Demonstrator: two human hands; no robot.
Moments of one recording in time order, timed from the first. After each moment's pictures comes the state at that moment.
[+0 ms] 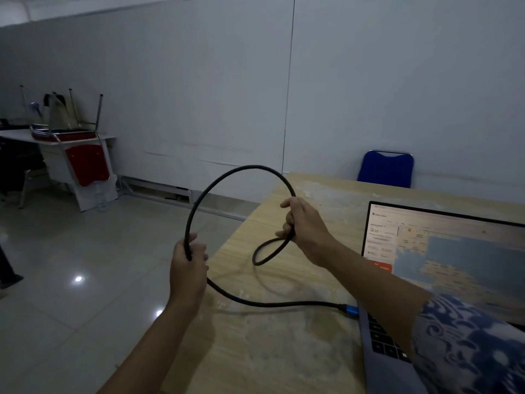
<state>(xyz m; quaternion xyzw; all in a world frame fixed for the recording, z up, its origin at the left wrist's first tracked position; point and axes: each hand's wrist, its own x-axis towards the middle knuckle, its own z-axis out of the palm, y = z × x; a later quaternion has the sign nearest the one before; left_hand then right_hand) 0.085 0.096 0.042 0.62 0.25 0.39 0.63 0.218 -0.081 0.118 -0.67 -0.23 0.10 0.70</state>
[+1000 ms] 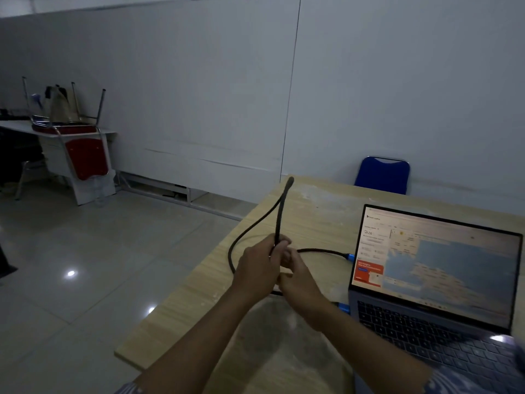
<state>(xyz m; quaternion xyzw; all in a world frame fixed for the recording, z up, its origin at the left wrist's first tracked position) 0.118 0.005 0.059 0.86 0.05 0.29 0.43 0.151 -0.106 0.048 -0.75 -0.26 0.11 0.60</state>
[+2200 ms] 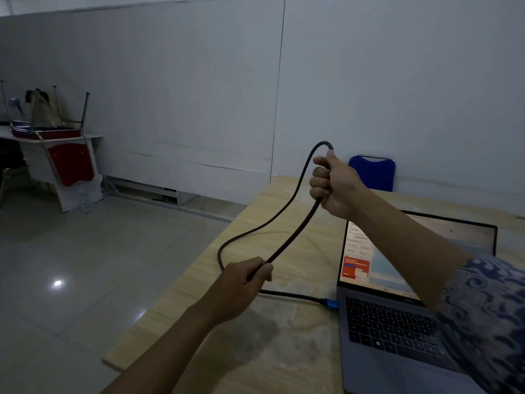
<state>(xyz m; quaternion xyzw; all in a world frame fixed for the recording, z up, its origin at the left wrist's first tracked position) 0.085 0.022 0.046 0.87 -0.09 0.20 0.44 0.222 -0.148 0.221 -0.51 -0.15 0.18 0.83</state>
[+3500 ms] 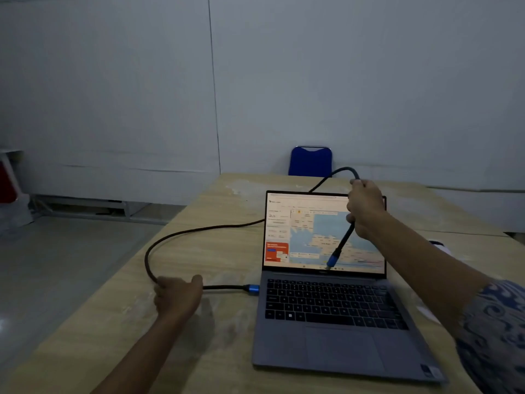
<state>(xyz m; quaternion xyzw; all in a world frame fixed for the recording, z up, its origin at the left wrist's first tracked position) 0.130 -0.056 0.008 0.77 0.40 0.15 0.47 0.248 -0.366 0.172 -0.71 0.09 -0.14 0.69</state>
